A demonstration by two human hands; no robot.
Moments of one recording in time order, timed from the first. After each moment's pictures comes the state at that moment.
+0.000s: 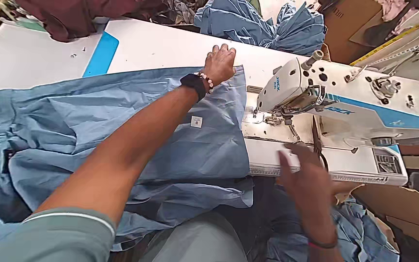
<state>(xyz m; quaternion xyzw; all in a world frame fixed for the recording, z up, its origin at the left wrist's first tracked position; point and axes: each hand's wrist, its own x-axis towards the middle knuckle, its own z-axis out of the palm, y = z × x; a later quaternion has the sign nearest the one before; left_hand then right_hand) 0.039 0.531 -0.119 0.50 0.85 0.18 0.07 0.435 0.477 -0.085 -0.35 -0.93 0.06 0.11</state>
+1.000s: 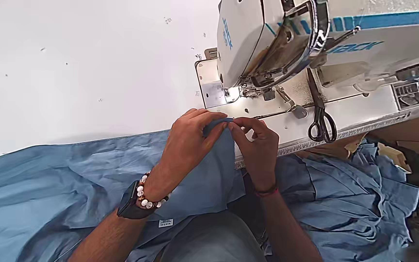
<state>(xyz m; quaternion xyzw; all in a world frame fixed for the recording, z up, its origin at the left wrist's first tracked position) 0.200 0.404 -0.151 0.60 0.71 0.33 0.16 0.368 0.472 -0.173 -0.45 -0.72 0.40 0.36</state>
